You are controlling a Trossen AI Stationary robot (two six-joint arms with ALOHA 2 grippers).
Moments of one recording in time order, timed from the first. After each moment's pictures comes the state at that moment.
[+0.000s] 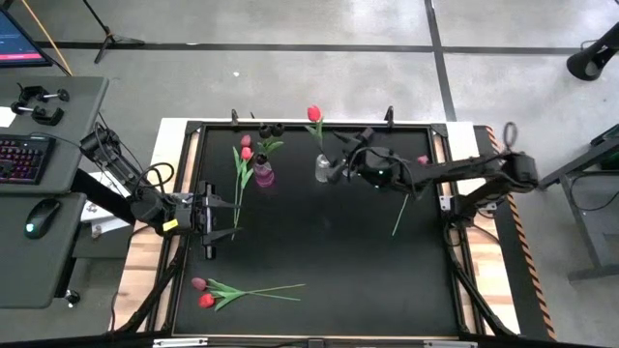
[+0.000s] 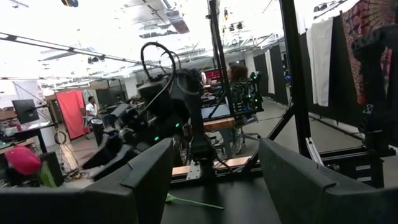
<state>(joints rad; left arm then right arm) -0.77 0.78 0.44 0.65 -0.80 0.41 -0.10 1.43 0.88 0.36 0.60 -0.04</state>
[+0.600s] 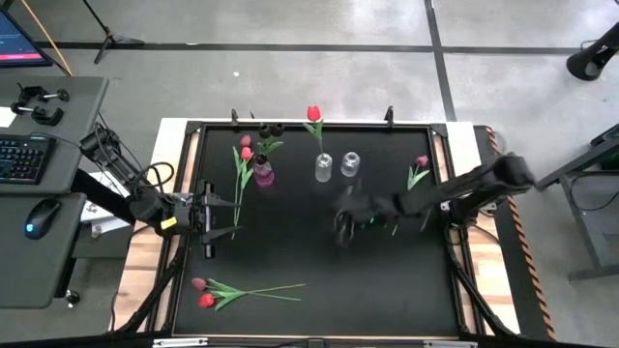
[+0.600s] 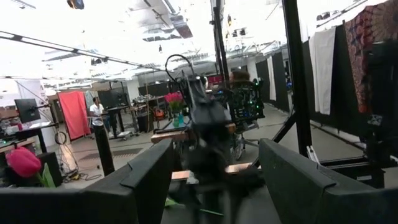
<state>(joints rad) -0.77 0.78 0.44 0.68 -0.81 0.41 0.21 1.56 0.88 0.14 0.21 0.35</state>
